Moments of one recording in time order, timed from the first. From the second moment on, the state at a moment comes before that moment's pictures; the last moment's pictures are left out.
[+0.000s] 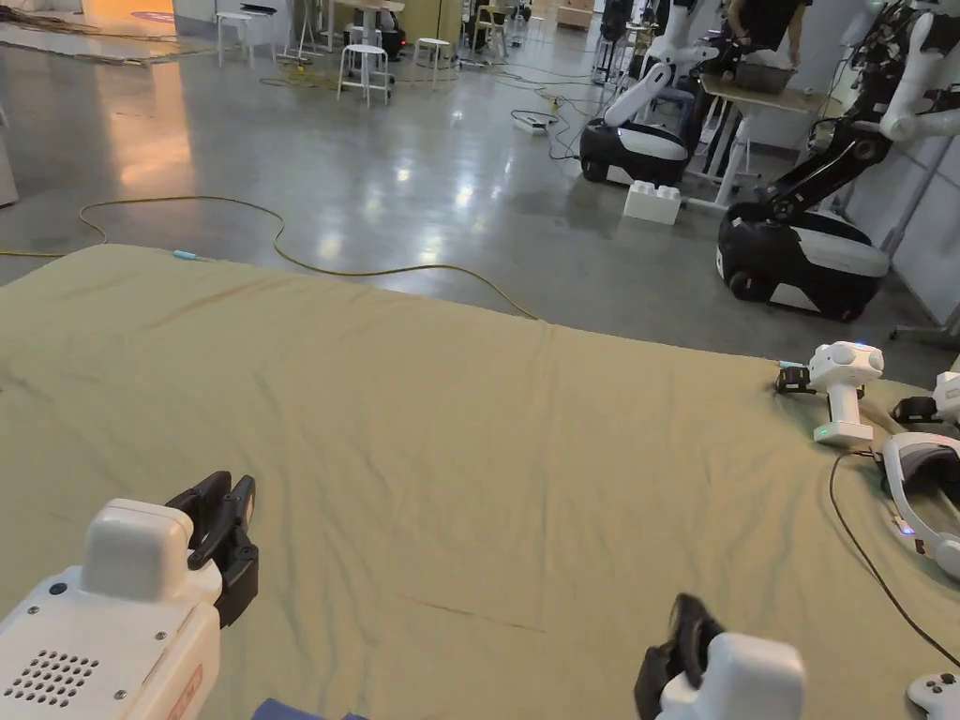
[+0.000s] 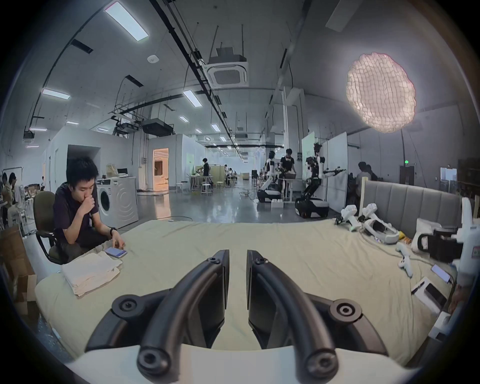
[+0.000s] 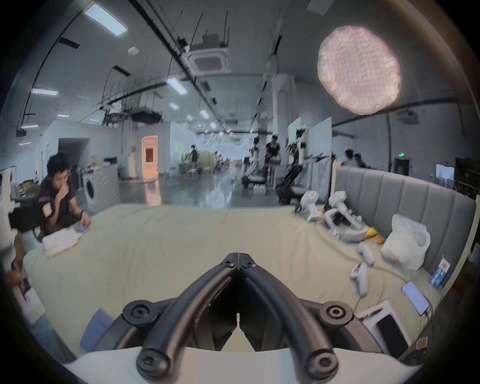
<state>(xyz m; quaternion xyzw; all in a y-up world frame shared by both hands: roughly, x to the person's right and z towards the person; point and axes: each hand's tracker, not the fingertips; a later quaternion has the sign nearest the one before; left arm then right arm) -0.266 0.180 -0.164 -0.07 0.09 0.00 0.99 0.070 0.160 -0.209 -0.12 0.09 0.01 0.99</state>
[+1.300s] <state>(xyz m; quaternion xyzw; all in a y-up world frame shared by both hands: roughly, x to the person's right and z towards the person) -0.371 -0.034 -0.201 -0.46 -0.28 0.51 0.67 -0.021 0.000 -0.178 -0.34 0.26 0.08 0.90</state>
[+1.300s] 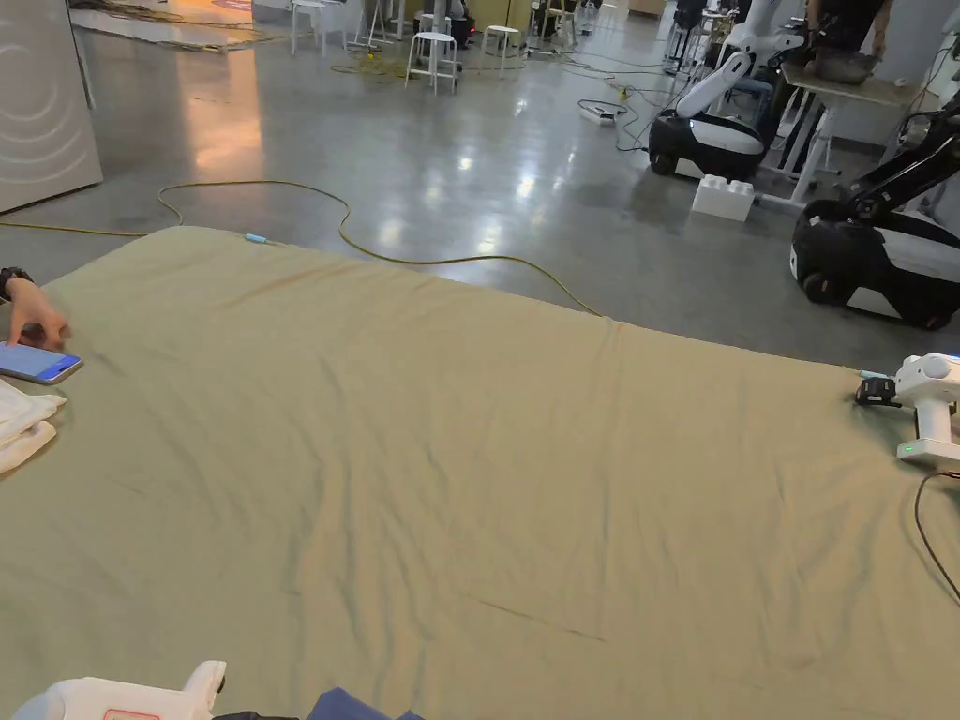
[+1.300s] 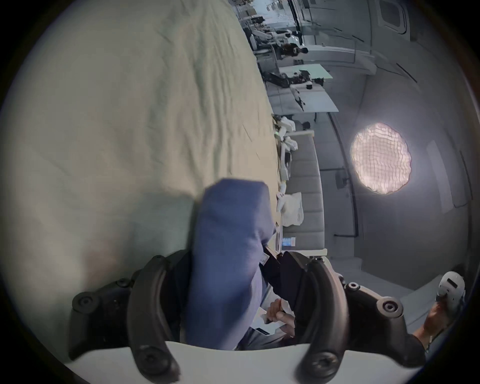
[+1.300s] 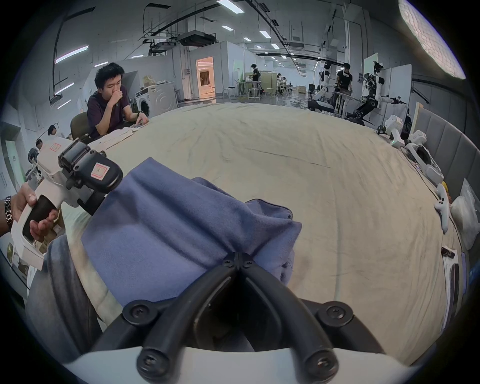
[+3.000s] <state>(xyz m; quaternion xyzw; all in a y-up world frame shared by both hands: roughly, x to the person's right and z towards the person) -0.625 0.162 -0.149 -0.48 -0.01 0.38 0.79 0.106 0.203 -0.284 -0.14 0.11 0.02 0.98</state>
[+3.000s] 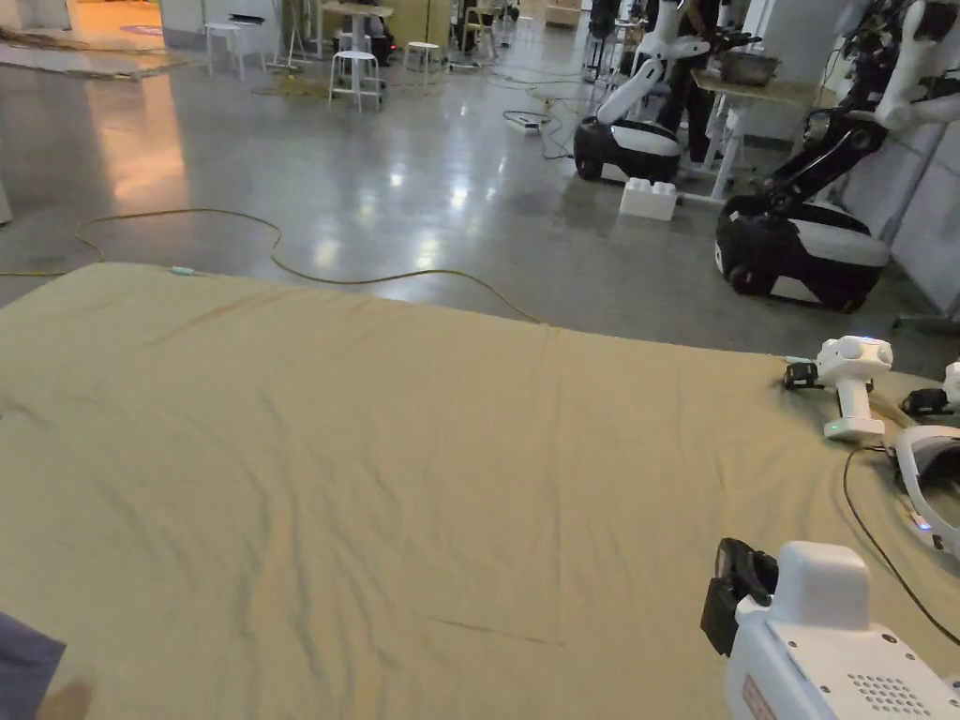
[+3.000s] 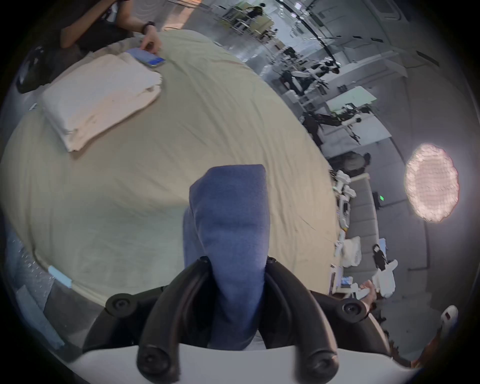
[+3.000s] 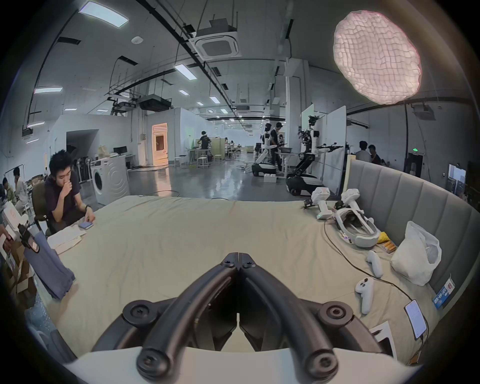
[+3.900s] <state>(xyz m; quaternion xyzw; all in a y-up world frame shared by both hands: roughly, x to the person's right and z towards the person) -0.594 0.217 -0.125 -0.34 0.20 0.16 0.90 0.094 0.174 -0.291 -0.19 0.12 0.00 0.97</state>
